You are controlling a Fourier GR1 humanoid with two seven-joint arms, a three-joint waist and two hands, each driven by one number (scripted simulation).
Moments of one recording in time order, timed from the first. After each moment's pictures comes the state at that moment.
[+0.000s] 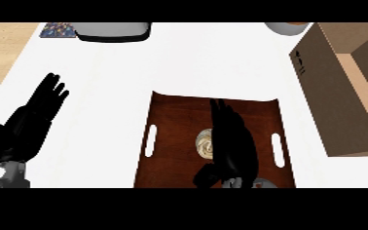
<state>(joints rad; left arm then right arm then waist) -0.02 0.49 -0.06 -1.60 0.48 0.14 0.15 -0.26 -0.02 0.64 -1.78 0.84 0.19 1.17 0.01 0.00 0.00</state>
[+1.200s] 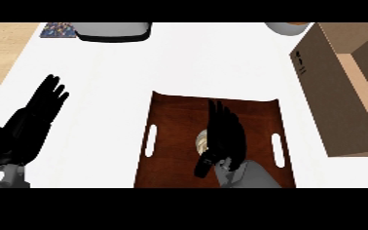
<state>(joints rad) -0.01 0.45 -0.02 -1.64 0.43 0.11 0.19 -0.33 -0.02 0.62 -1.55 0.77 0.16 1.17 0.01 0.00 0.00</state>
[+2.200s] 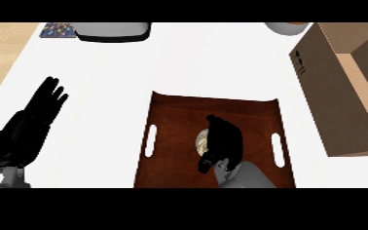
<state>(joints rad) 0.01 0.40 0.03 -1.64 0.39 0.06 0.19 -0.30 -0.01 0.63 -1.42 0.78 0.10 1.13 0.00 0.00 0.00</state>
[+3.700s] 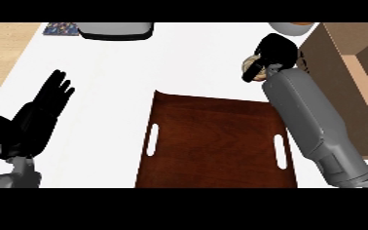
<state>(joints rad) -0.06 0.32 0.07 -1.62 0.31 0.02 0.25 -0.86 -0.24 0.19 -0.82 0.85 0.02 0.83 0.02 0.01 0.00</state>
